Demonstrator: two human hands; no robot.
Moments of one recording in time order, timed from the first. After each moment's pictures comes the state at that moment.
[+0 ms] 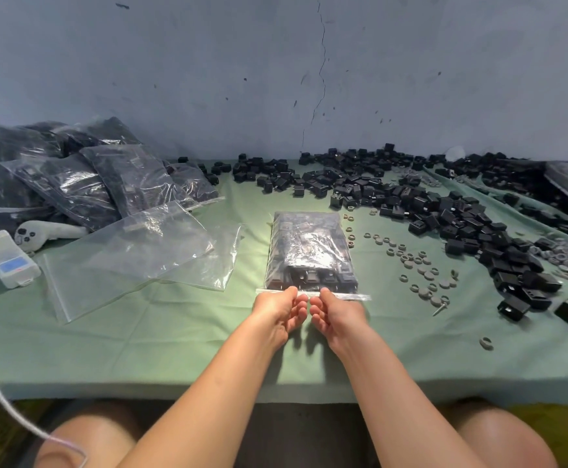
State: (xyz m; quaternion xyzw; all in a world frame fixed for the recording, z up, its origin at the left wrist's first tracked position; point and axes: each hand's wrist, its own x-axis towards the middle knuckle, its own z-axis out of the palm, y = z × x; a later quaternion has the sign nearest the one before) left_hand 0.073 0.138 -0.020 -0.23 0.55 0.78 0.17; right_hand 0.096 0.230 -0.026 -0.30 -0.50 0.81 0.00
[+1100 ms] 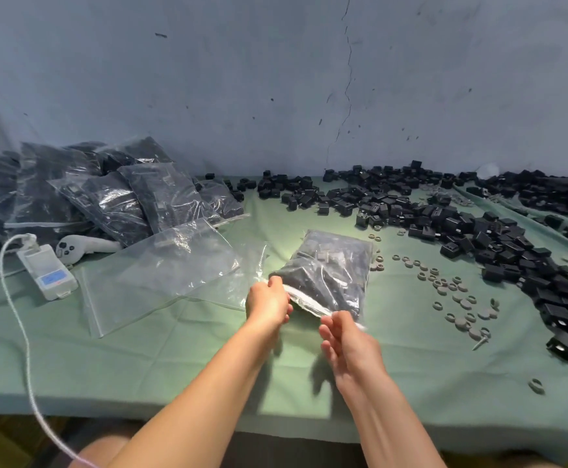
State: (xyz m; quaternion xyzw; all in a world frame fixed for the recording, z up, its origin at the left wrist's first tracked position) left_hand 0.045 0.093 -0.002 -0.20 0.75 0.62 -0.01; right_hand 0.120 0.200 -0.011 -0.31 -0.44 0.84 0.00
